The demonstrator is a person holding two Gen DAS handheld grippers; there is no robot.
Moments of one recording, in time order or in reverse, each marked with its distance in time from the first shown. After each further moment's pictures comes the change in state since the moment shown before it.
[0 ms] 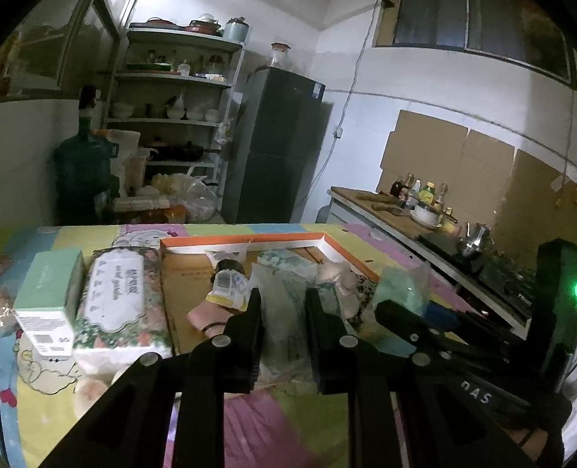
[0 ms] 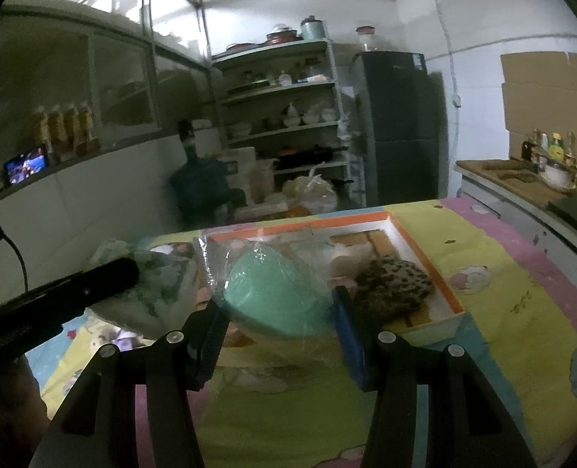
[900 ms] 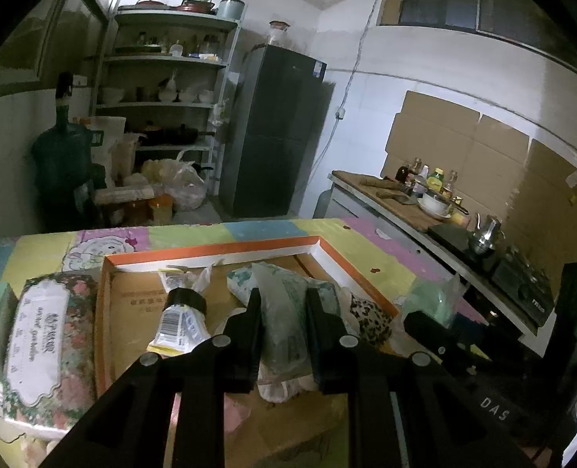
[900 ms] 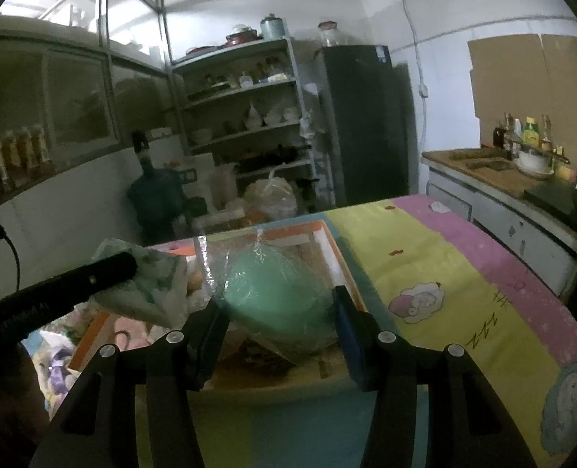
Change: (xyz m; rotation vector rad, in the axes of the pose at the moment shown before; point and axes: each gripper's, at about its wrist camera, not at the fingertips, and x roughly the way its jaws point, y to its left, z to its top) left arm 0.097 -0.025 0.031 -0.006 0.078 0.008; right arm 0.035 -0.078 0.020 0.068 0.012 -0.088
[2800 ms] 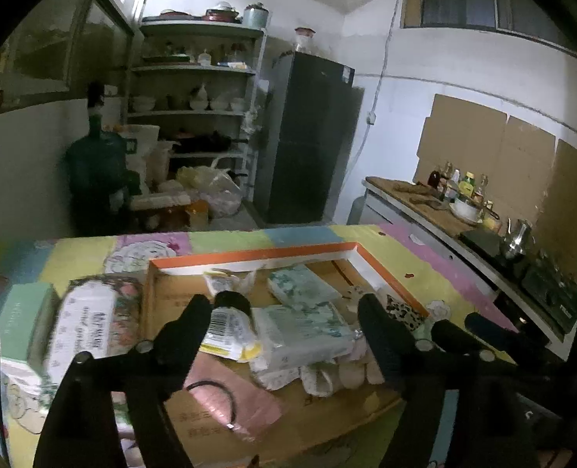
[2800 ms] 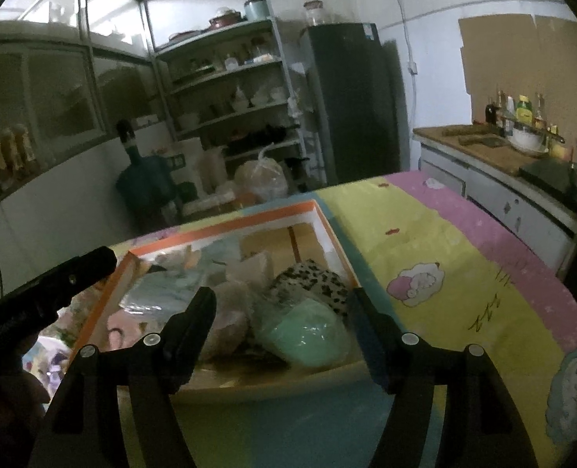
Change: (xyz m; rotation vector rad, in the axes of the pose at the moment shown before) left arm -0.025 0.008 0.001 0.000 -0.037 0.144; right arm 0.002 0.004 0.005 0.034 0.053 -0.025
